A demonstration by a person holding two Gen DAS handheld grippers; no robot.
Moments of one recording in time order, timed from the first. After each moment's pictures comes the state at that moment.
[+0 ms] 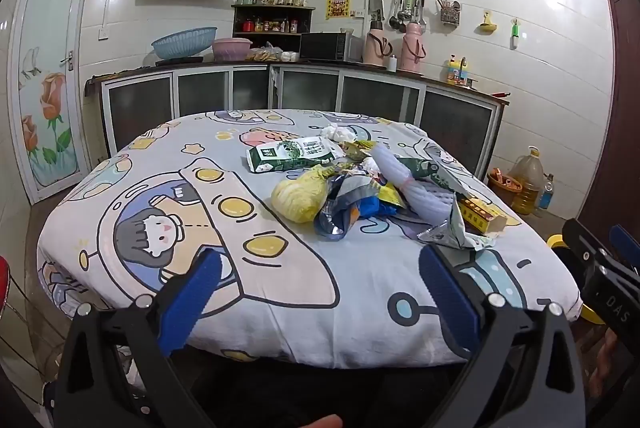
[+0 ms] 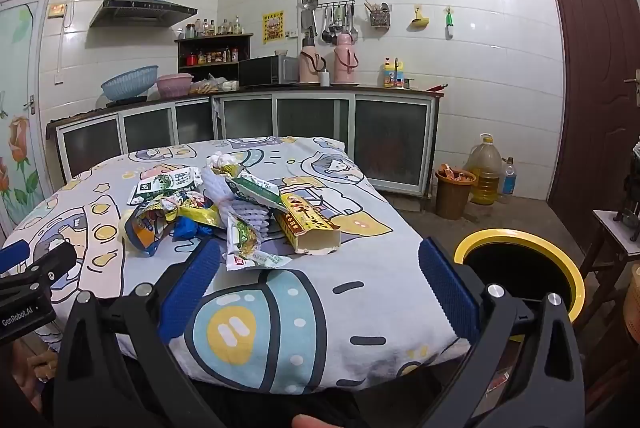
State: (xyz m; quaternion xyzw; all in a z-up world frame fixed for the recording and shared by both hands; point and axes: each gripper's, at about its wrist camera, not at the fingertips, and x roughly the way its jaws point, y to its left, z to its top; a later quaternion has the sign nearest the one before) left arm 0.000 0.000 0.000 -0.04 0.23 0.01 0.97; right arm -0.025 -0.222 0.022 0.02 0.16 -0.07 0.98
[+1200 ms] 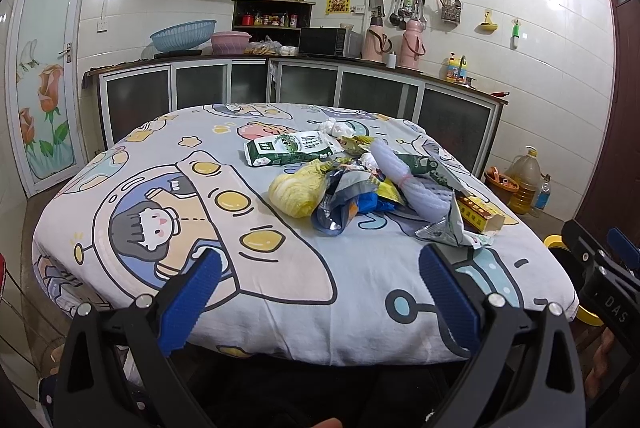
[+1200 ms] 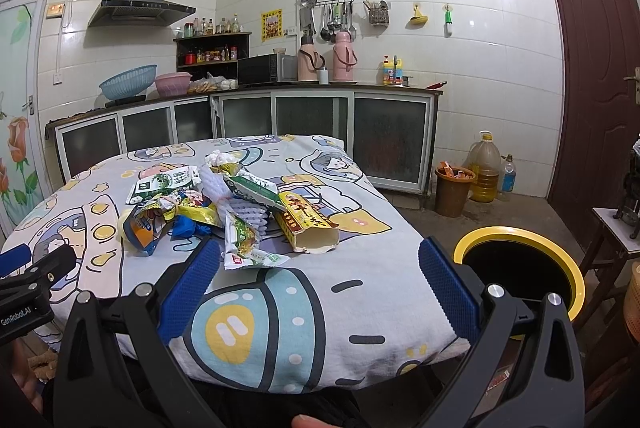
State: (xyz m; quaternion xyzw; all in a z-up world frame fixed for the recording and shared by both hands) left arm 0.004 0.000 -0.011 -0.04 0.23 0.01 0.97; right arm -0.023 -0.220 0.019 0.03 0.17 -0.06 0.98
